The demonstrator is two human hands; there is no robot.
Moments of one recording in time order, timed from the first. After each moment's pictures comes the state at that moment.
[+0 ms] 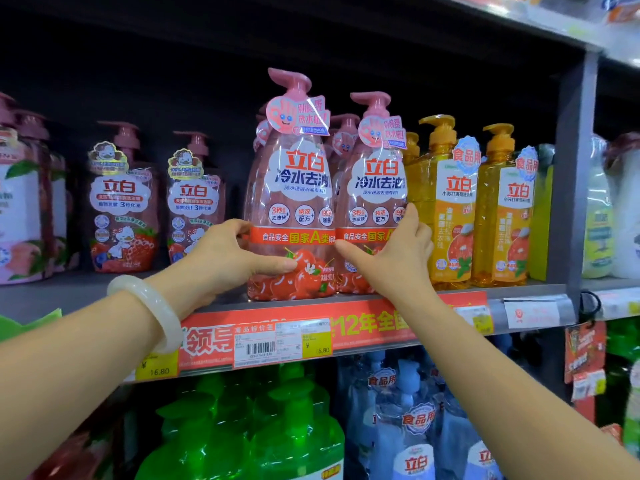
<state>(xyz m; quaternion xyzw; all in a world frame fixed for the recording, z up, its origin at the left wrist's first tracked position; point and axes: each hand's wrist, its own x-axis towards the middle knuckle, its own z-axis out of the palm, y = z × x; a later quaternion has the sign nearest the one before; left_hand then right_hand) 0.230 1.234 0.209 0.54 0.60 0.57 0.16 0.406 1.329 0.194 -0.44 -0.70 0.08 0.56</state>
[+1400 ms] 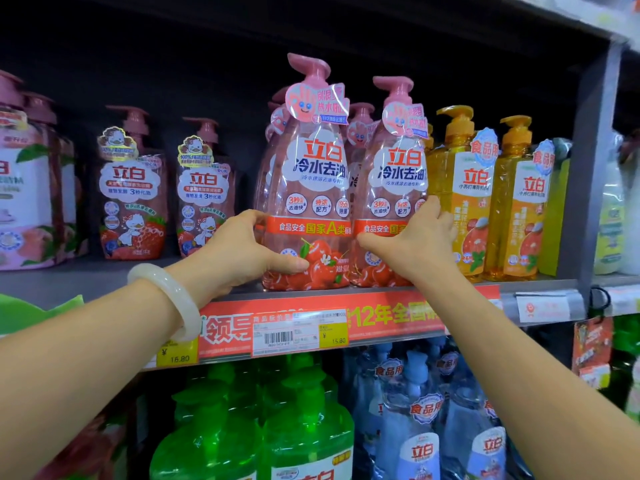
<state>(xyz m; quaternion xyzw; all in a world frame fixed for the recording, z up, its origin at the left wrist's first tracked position) 0.222 1.239 0.205 0.56 0.61 0.54 0.14 0.409 1.318 0.210 -0.51 -0.68 0.06 0.52</state>
